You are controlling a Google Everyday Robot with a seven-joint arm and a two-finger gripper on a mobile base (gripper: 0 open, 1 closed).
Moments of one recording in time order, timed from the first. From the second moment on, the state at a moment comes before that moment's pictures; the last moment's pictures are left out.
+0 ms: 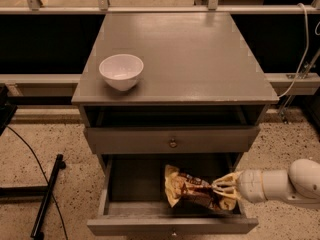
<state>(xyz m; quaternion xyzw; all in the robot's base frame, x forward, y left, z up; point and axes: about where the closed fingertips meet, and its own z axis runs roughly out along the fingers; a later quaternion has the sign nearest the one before) 0.454 -0.199 0.555 -0.63 0.63 0.19 0.41</state>
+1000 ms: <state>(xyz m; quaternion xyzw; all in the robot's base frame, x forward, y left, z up) 0.486 -0.190 0.509 -0.60 0.65 0.18 0.43</state>
